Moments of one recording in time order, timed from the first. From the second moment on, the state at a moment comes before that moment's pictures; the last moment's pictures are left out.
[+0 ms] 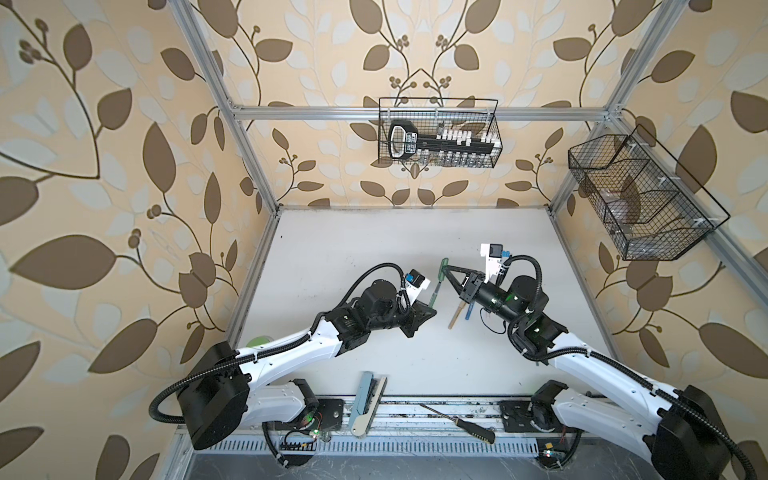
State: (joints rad) left arm -0.84 1.21 0.68 0.10 0.33 -0.30; right arm 0.57 1.00 0.54 0.48 -0.24 0.79
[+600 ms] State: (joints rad) left arm -0.85 1.21 0.68 0.10 0.33 -0.32; right arm 0.57 0.98 0.54 0.45 -0.23 0.77
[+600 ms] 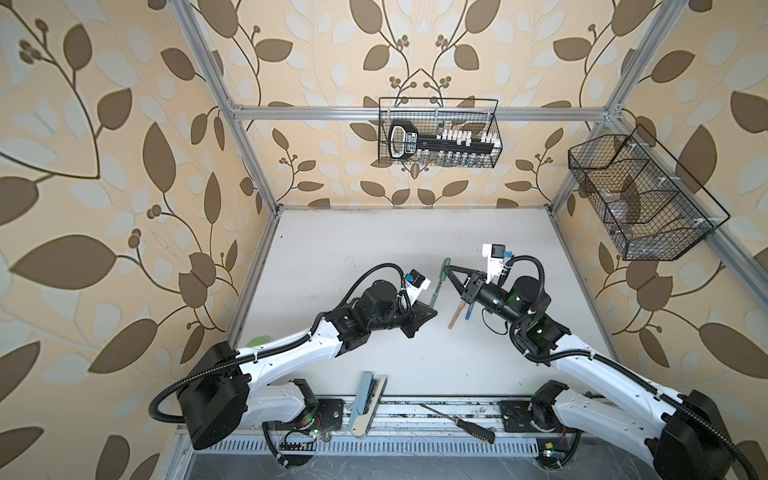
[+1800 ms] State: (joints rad) left arm -0.85 1.19 0.72 0.10 0.30 -0.31; right arm 0.65 0.95 0.51 0.45 -0.16 0.70
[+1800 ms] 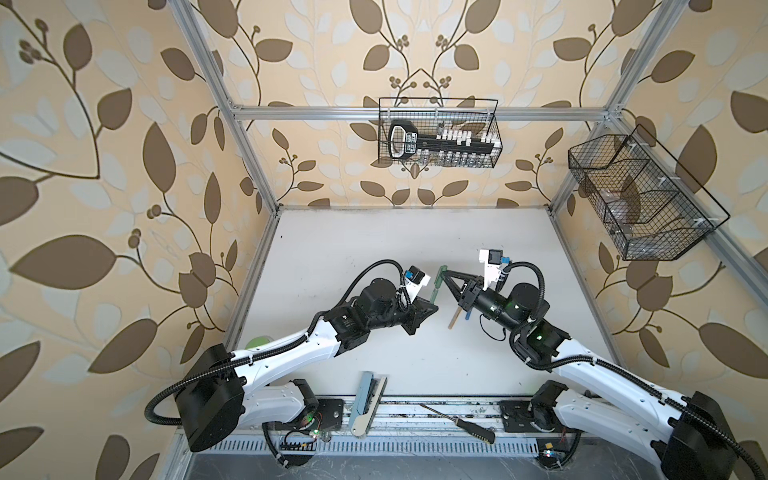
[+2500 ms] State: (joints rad) left arm -0.85 1.19 0.75 0.05 0.31 -0.27; right arm 0.54 1.01 0.65 0.33 -0.39 0.66
